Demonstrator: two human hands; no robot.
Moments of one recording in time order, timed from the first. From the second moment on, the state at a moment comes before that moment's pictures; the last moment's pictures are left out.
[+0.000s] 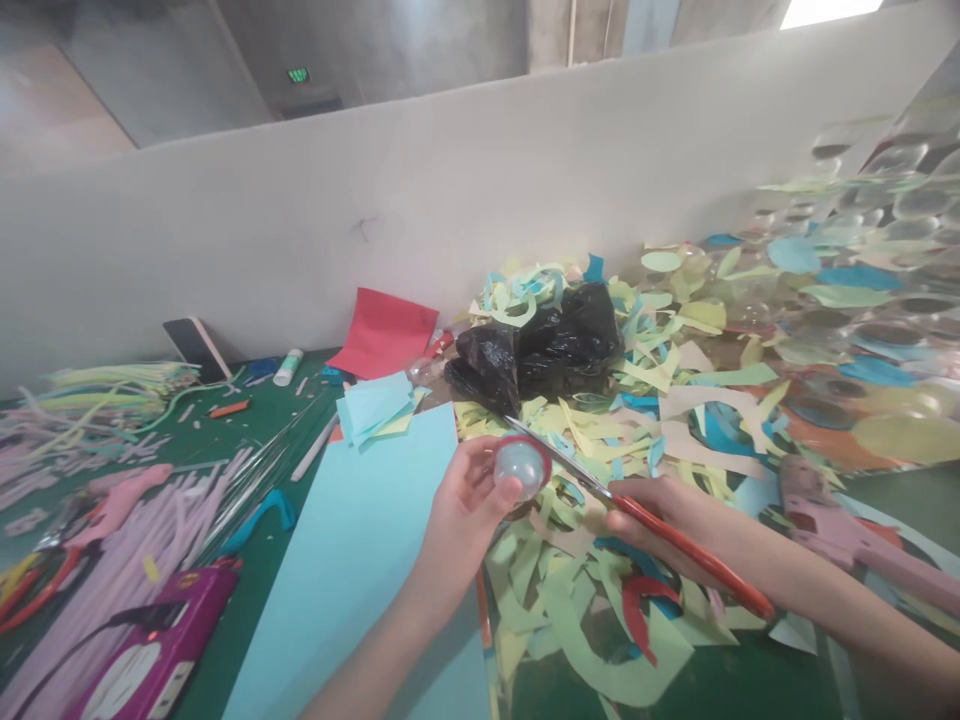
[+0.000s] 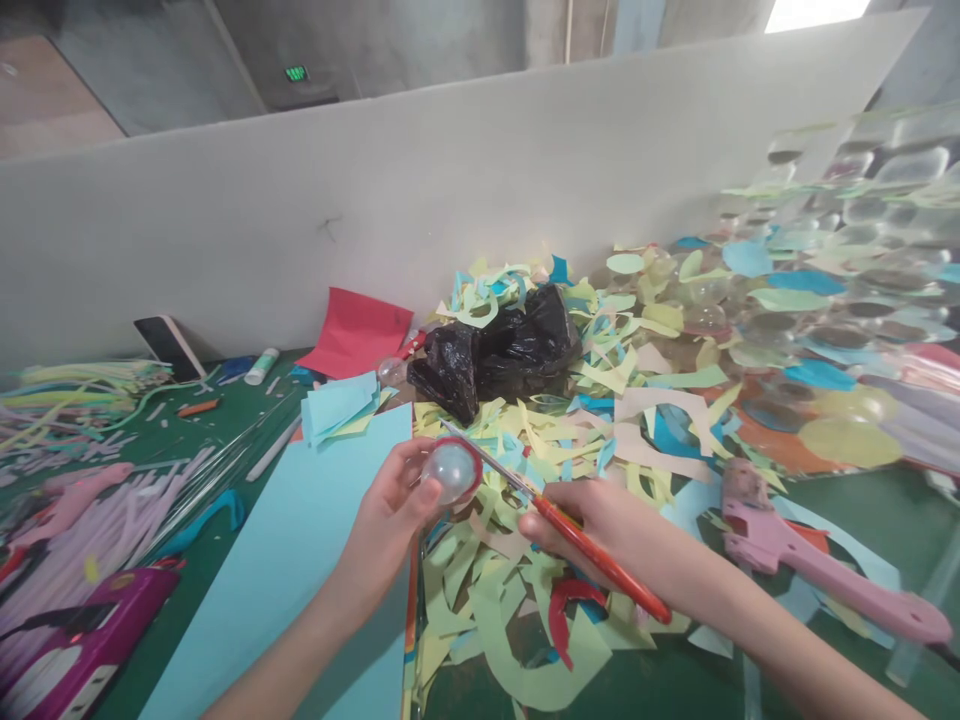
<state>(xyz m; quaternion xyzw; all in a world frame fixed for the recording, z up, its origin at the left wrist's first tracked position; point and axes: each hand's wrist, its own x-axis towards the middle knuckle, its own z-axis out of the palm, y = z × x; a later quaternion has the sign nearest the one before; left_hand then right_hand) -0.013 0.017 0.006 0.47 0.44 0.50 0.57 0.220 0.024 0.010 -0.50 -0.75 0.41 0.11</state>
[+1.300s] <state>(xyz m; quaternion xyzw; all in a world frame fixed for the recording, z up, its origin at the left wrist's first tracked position) -0.022 0.026 0.005 0.47 0.43 0.49 0.59 0.226 0.030 0.011 -0.49 -0.77 0.39 0.08</state>
